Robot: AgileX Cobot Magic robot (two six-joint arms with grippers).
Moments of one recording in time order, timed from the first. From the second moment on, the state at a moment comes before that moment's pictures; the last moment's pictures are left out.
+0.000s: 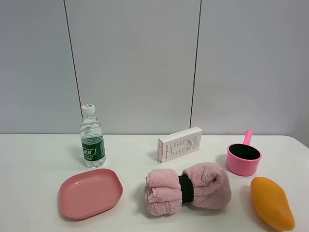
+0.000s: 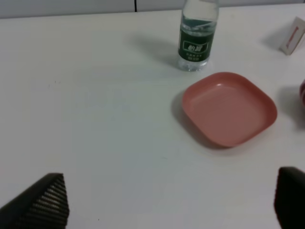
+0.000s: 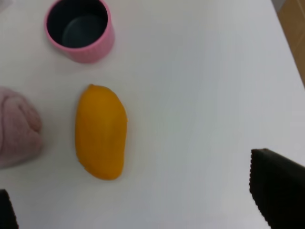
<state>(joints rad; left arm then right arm) 0.10 -0.01 -0.51 -0.20 1.06 0.15 -0.04 0.95 -0.93 0.04 1.00 0.03</state>
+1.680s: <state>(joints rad) 0.10 -0.01 -0.51 -0.20 1.06 0.15 0.14 1.86 -0.94 0.00 0.57 0.15</state>
